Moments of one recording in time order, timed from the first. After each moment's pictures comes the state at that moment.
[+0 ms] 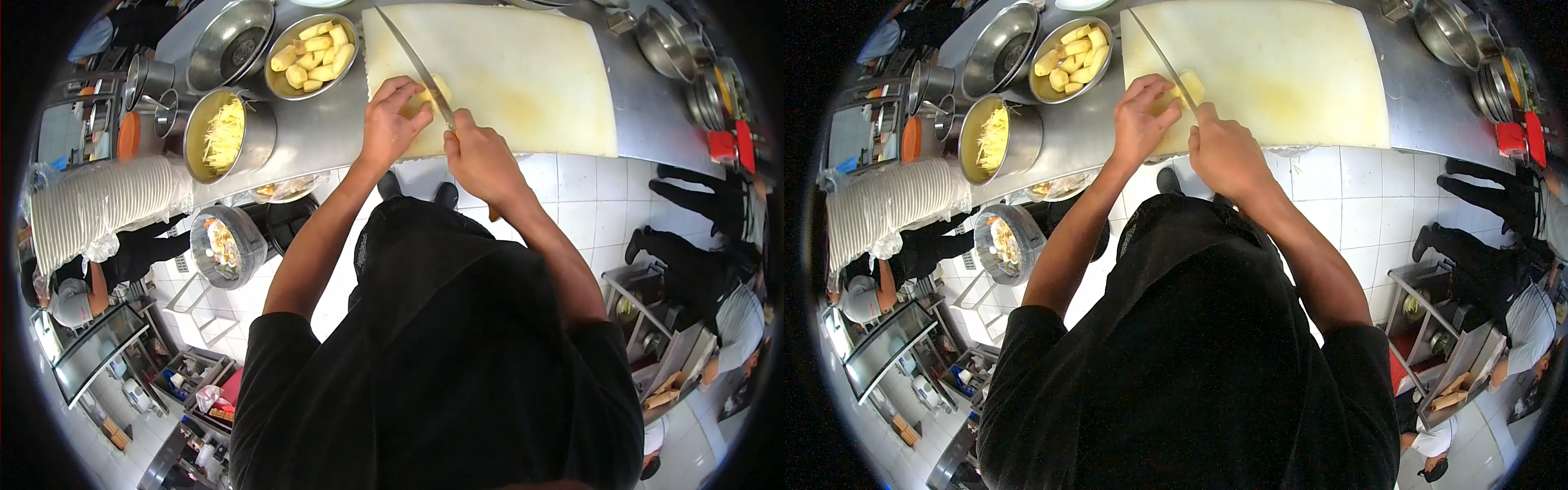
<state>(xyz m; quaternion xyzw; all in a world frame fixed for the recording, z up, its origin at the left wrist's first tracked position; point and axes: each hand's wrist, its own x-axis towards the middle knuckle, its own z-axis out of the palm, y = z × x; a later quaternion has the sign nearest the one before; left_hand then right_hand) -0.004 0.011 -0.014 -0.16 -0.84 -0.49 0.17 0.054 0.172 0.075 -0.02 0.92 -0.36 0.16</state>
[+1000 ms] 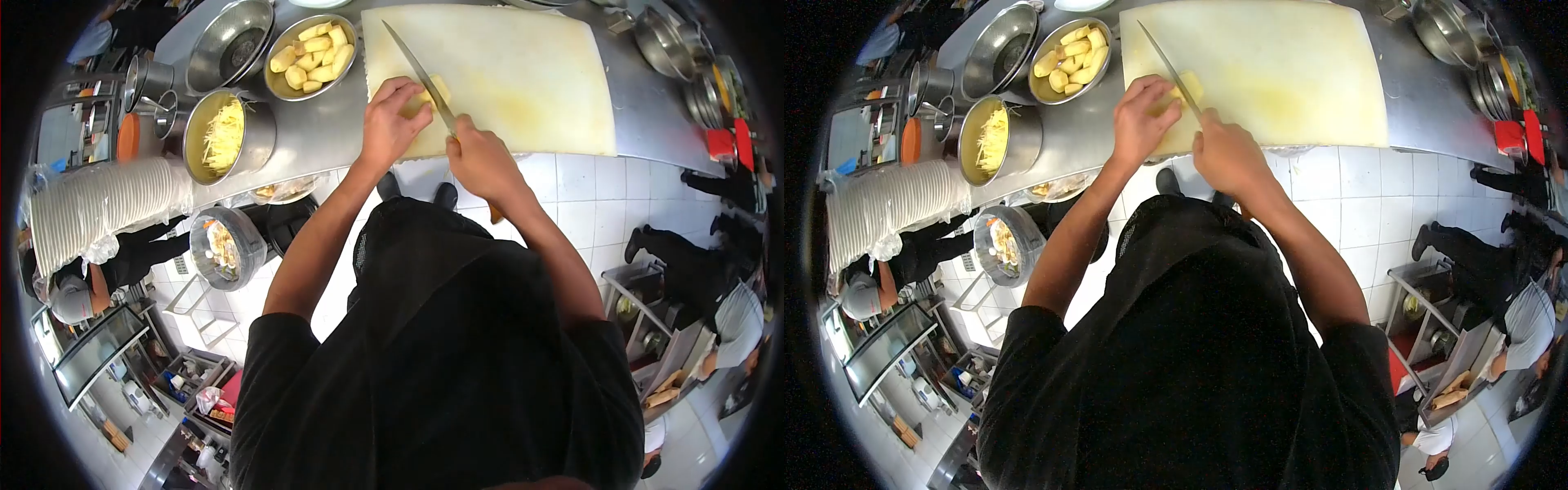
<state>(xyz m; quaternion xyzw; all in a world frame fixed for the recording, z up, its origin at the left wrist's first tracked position) -0.002 0.010 -0.013 -0.15 -0.84 -0.49 0.16 0.054 0.175 0.064 -0.01 0.92 -0.34 0.18</state>
